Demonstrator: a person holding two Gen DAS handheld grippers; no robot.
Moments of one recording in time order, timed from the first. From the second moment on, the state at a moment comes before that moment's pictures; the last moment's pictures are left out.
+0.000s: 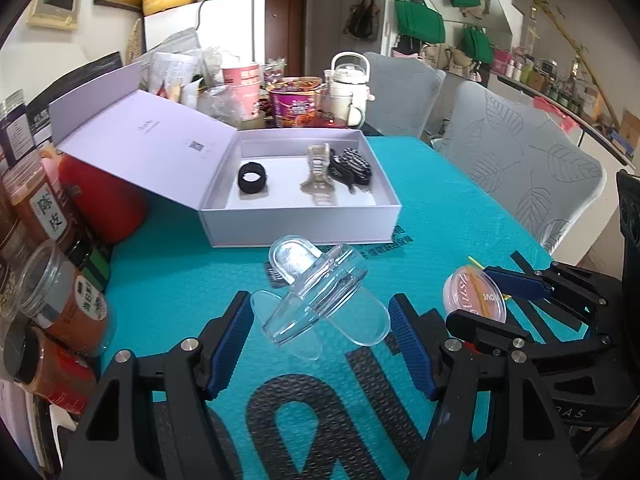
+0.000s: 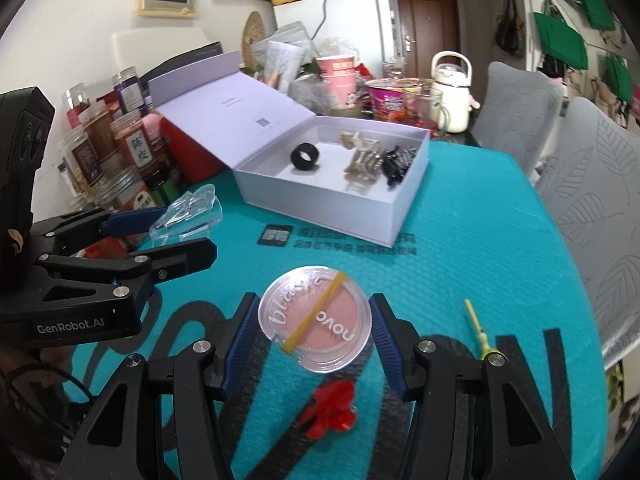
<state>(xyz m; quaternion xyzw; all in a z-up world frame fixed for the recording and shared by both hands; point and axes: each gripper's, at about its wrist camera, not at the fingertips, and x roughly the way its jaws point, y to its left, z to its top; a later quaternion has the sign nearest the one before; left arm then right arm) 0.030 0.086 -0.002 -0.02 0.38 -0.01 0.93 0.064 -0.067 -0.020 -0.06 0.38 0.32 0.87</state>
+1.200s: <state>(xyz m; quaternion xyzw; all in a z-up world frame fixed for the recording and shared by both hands) 0.123 0.141 0.038 -0.04 0.33 0.01 0.94 0.164 -0.006 0.029 -0.10 0.35 0.36 0.86</state>
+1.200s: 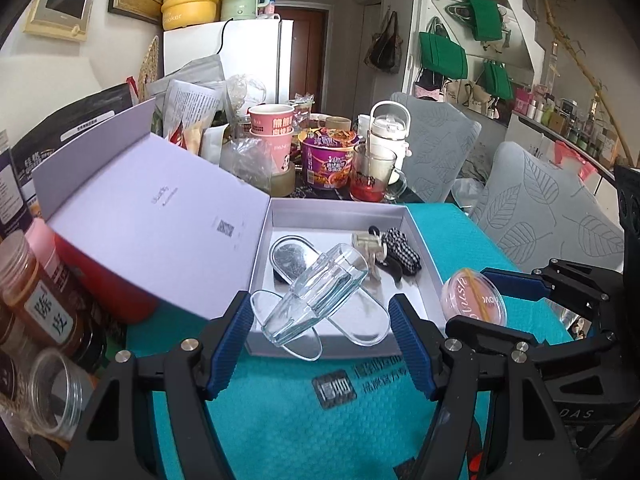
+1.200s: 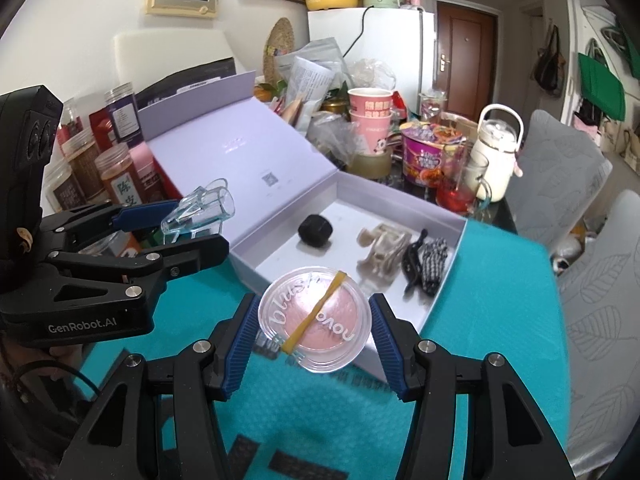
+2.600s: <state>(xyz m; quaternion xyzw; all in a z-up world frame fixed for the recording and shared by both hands) 0.294 0.167 -0.014 -0.06 0.39 0.03 0.92 0.342 0.019 -0.009 -0.06 0.38 0.33 0.86</state>
